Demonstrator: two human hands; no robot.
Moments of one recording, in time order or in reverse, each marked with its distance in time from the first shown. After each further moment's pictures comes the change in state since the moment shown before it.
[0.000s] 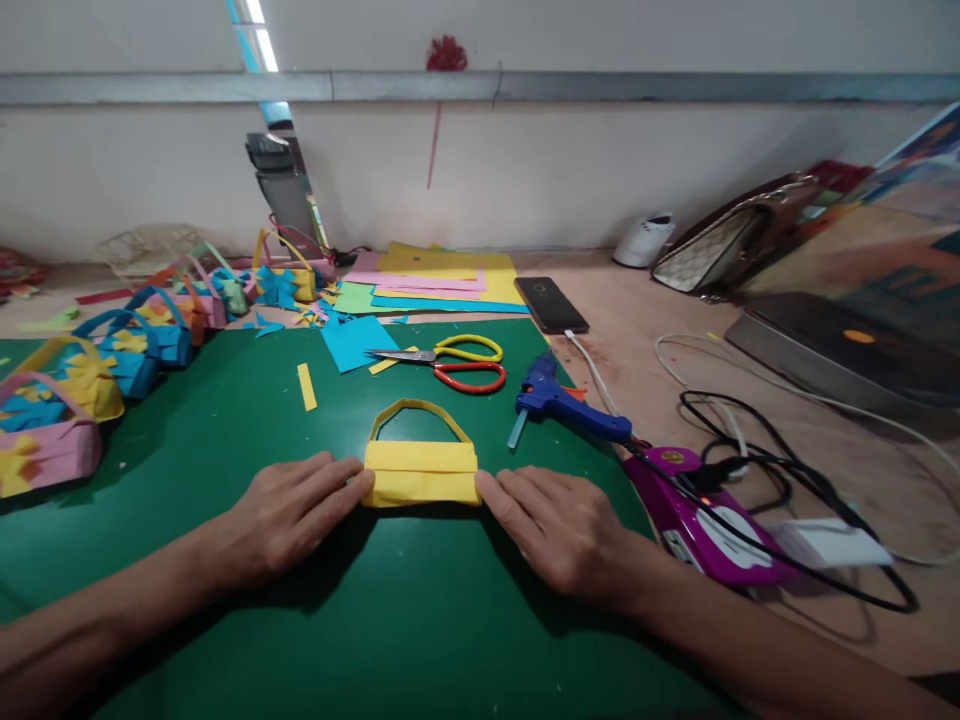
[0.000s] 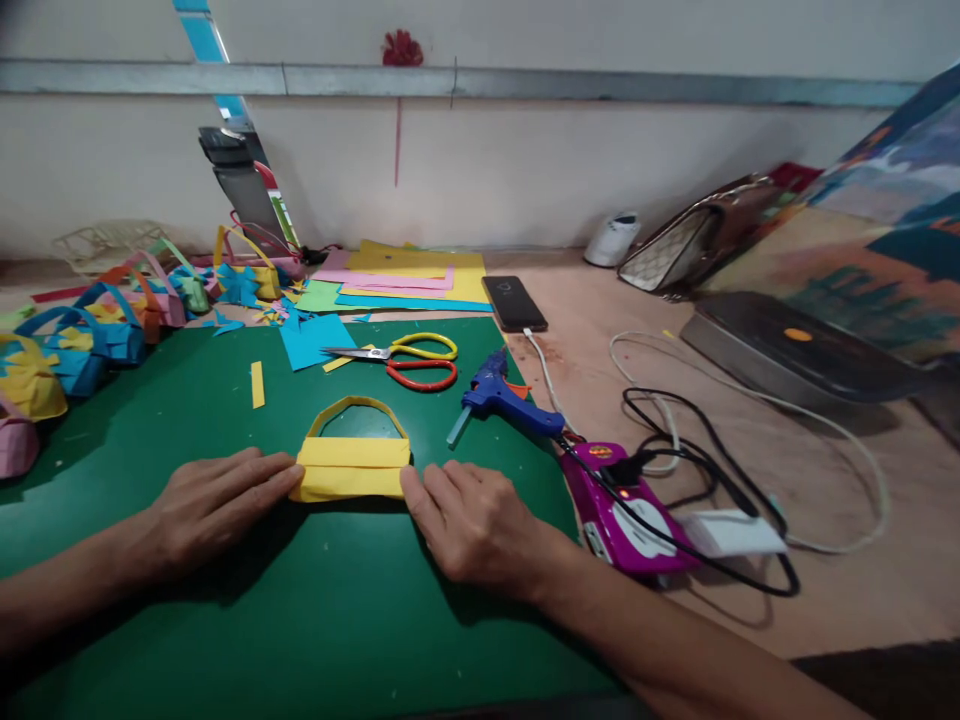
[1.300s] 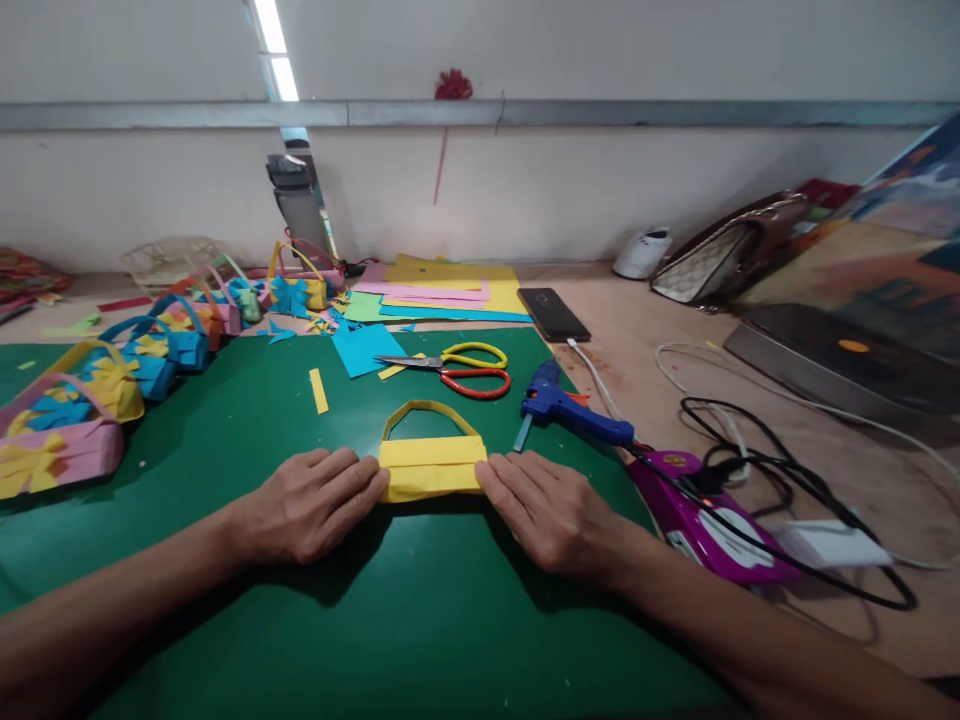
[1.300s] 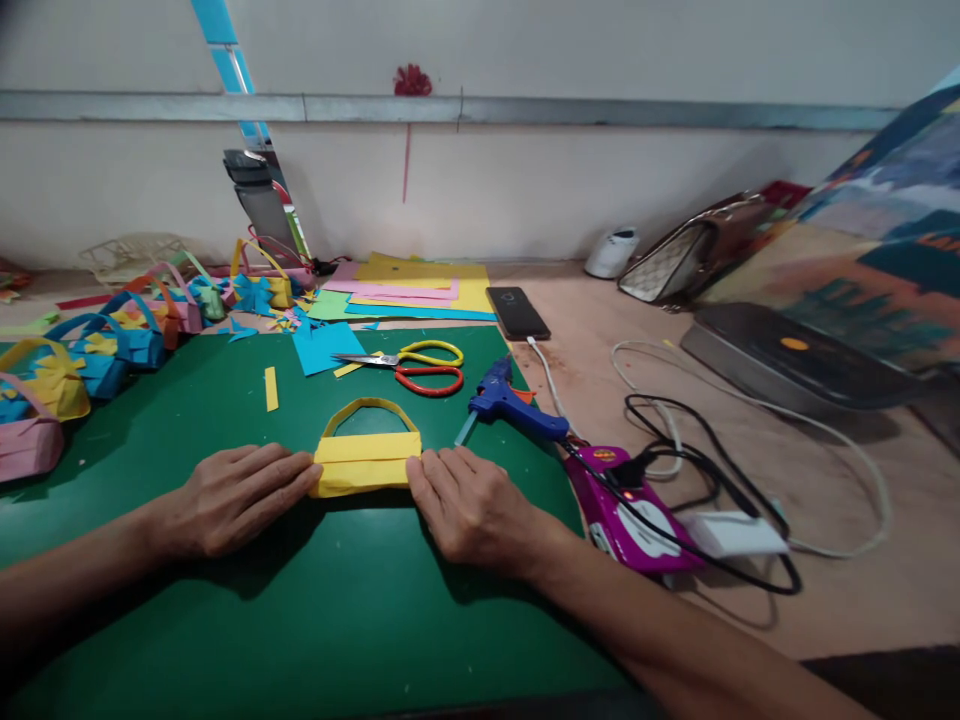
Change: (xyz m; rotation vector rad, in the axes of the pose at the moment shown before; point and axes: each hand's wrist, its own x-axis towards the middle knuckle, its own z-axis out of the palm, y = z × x) left_hand 0.022 -0.006 -0.006 0.146 0.049 0.197; right_hand 0.006 0.004 0.013 -0.106 0.034 -0.099
